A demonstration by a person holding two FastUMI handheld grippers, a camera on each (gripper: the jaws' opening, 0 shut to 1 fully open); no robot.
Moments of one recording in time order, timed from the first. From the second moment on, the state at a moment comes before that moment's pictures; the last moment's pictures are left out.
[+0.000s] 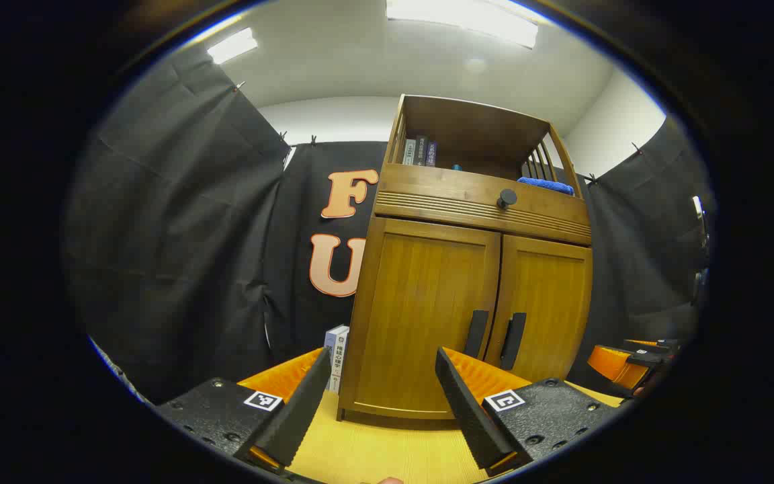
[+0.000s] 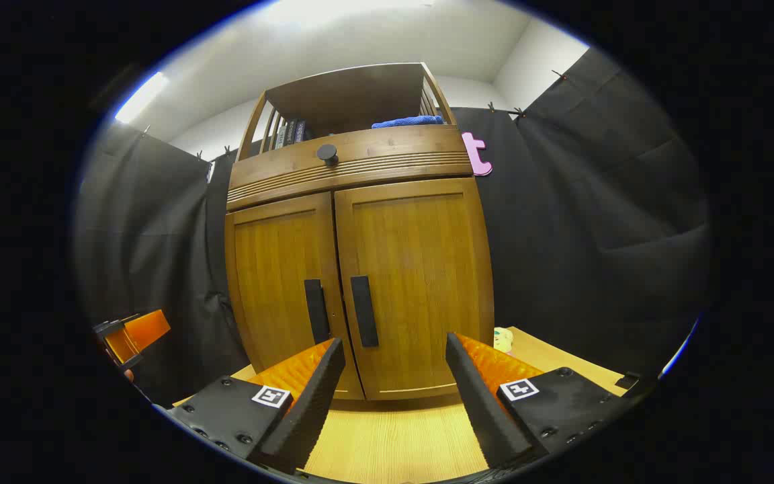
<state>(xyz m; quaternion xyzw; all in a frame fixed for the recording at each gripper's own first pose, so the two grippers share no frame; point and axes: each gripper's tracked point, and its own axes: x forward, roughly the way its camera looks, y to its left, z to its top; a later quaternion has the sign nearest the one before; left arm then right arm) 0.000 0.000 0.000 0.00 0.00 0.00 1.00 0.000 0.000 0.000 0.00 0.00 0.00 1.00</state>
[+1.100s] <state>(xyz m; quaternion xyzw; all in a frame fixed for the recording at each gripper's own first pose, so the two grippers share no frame) 0.001 0.002 0.001 0.00 0.00 0.00 1.00 0.002 0.004 0.005 0.01 0.00 0.01 1.00</state>
